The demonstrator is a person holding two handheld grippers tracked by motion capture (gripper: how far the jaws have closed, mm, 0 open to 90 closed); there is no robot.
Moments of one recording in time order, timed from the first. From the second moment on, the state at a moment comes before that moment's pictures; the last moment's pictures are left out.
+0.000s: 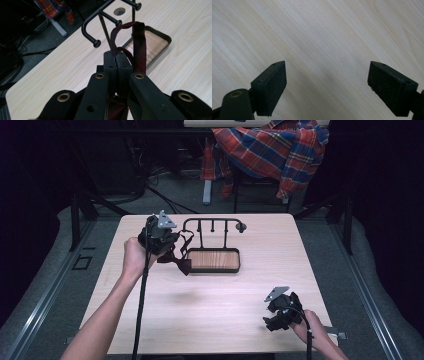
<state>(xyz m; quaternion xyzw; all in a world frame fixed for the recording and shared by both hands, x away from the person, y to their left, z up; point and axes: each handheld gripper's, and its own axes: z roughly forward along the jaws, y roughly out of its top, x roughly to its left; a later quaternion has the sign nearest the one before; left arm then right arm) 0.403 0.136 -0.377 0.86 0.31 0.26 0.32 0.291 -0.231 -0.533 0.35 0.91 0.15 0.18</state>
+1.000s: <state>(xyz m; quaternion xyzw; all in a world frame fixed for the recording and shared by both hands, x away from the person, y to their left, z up) 0.445 0.119 -0.378 0.86 0.33 0.27 0.29 0.291 -0.232 -0.534 0.35 0.91 0.16 0.17</state>
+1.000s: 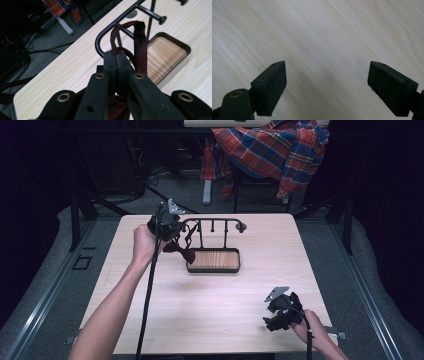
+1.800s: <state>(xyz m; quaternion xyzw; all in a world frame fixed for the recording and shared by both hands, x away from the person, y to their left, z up) 0.473 0.122 -0.400 0.85 0.37 0.27 0.27 0.291 -0.232 -0.533 0.35 0.91 0.14 0.18</state>
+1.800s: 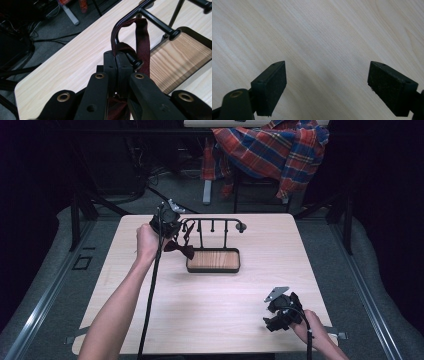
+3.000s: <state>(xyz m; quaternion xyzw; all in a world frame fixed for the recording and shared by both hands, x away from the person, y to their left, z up) 0.477 0.132 -0.436 0.84 0.39 0.26 0.26 0.291 -0.231 -0.534 0.35 0.91 0.14 0.17</state>
